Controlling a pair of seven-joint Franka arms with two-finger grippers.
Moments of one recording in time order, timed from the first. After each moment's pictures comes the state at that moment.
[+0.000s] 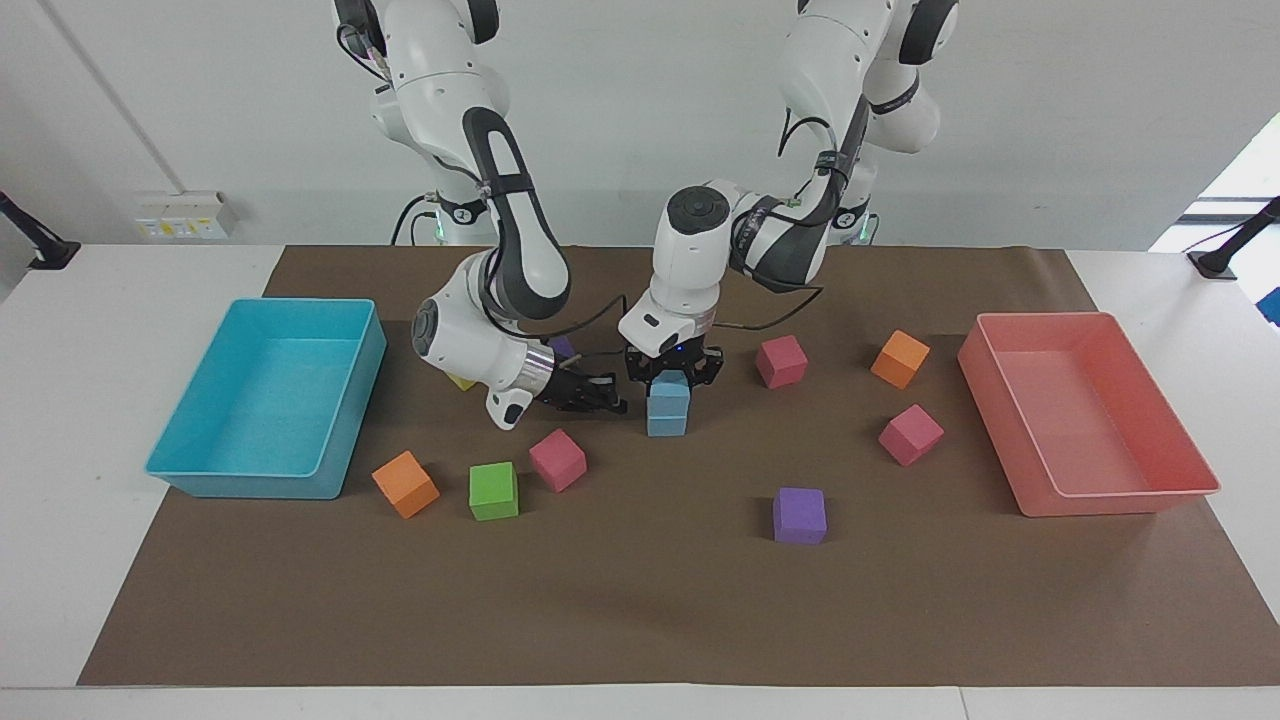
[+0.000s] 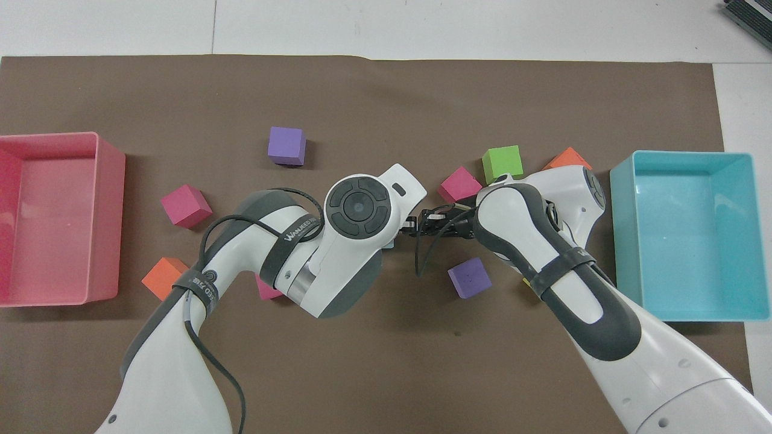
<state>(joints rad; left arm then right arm) -0.65 0.38 -0.05 -1.72 0.01 2.20 -0.62 0.34 0.39 -0.02 -1.97 1.03 2.22 -0.30</state>
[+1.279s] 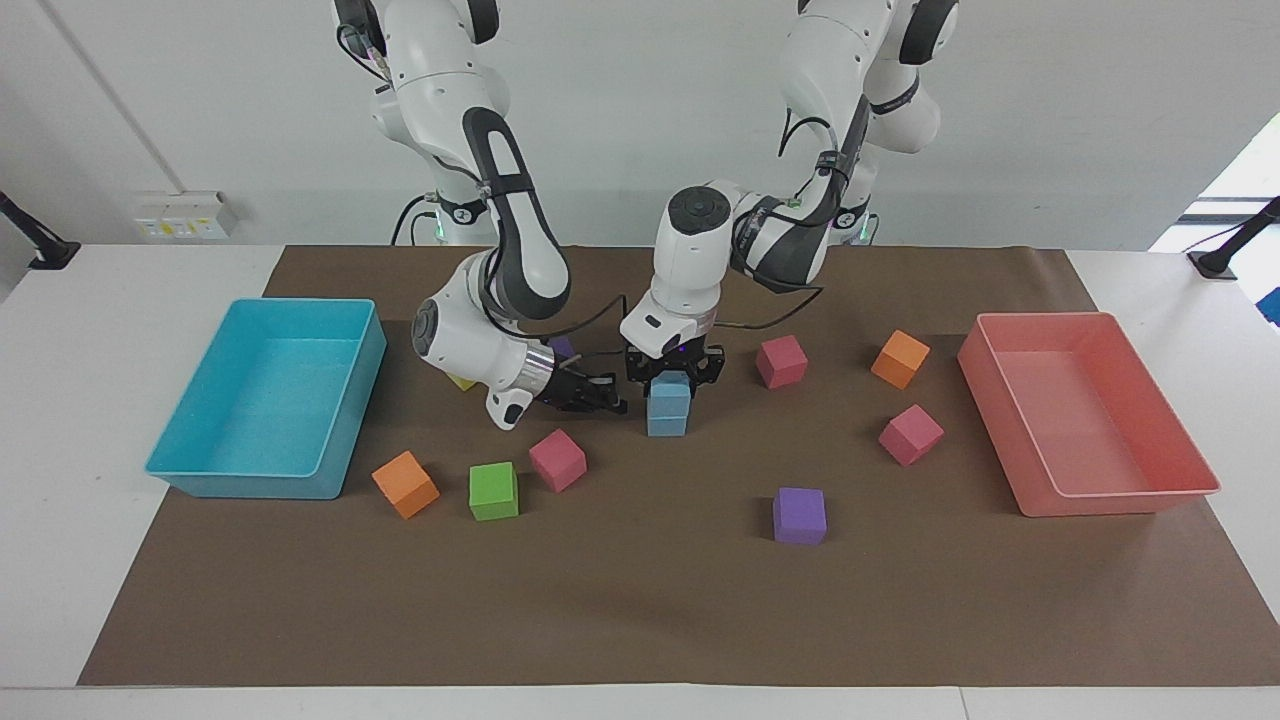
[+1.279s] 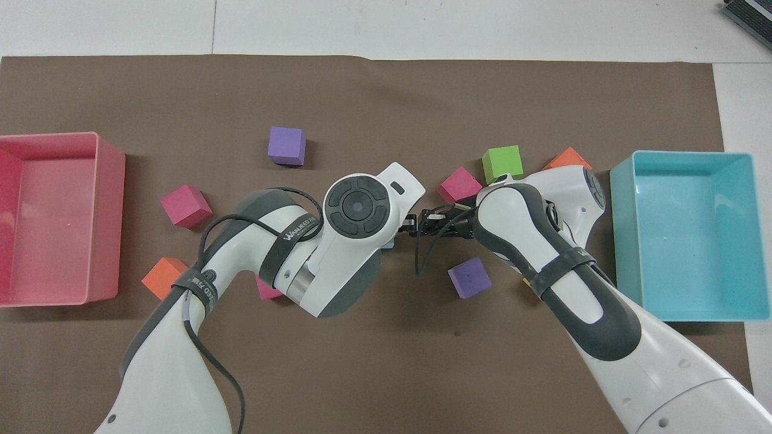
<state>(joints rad) -0.65 0.38 -0.05 -1.72 0.01 2.20 -0.64 0.34 0.39 -0.02 -1.97 1.03 2.22 -0.30</state>
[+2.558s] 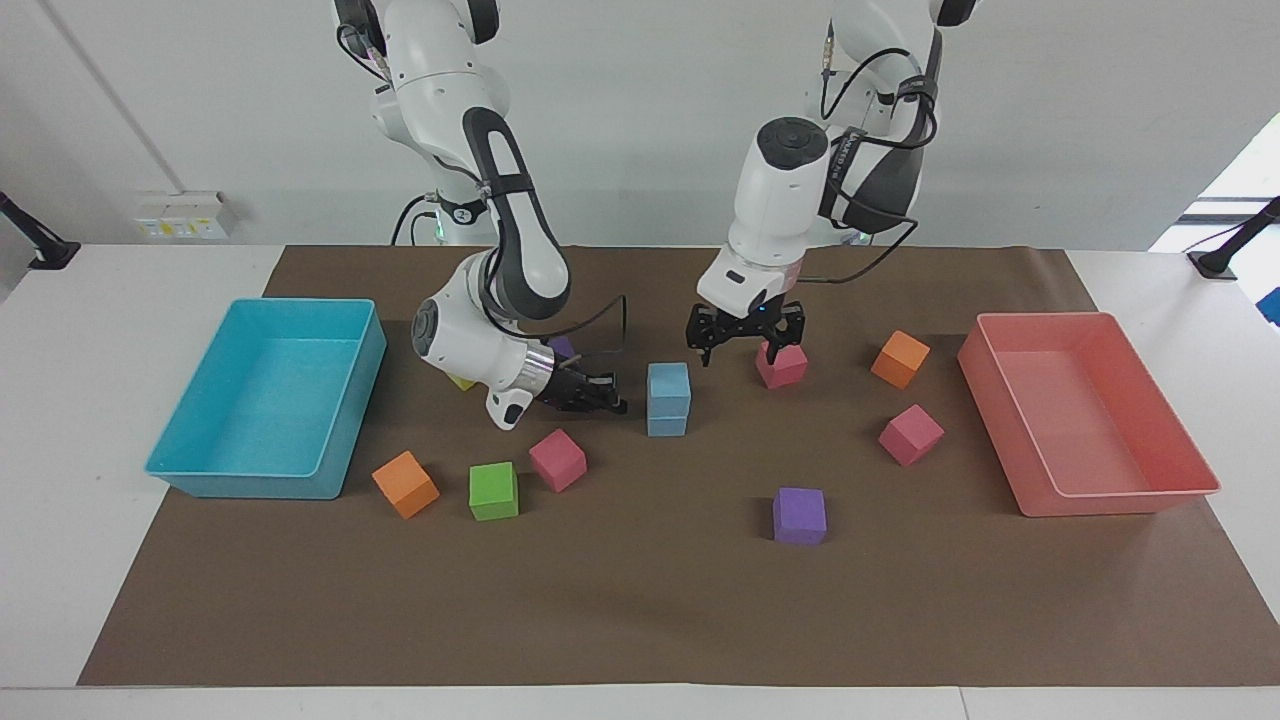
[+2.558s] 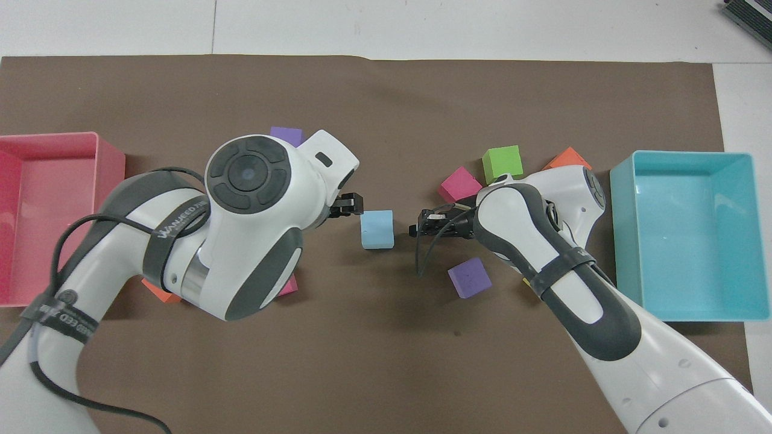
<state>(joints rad) -0.51 0.17 -0.03 -1.75 0.01 2.02 -0.52 0.34 0.39 -0.02 -1.97 1.03 2.22 -0.30</state>
